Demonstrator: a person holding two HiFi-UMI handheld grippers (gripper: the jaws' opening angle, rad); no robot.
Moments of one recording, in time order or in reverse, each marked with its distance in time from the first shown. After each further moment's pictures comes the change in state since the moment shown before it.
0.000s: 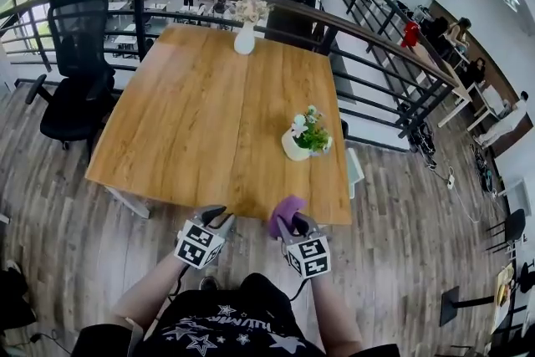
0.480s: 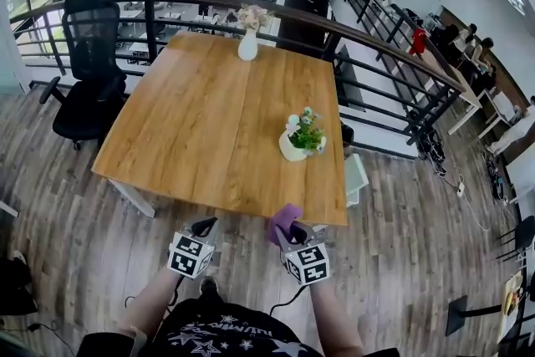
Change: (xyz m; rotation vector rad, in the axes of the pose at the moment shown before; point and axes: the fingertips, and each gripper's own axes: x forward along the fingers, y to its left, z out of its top) left arm -0.033 -0.029 -0.024 -0.064 0.007 0.166; right arm -0.042 0.001 -0.029 0.026 -0.010 0.080
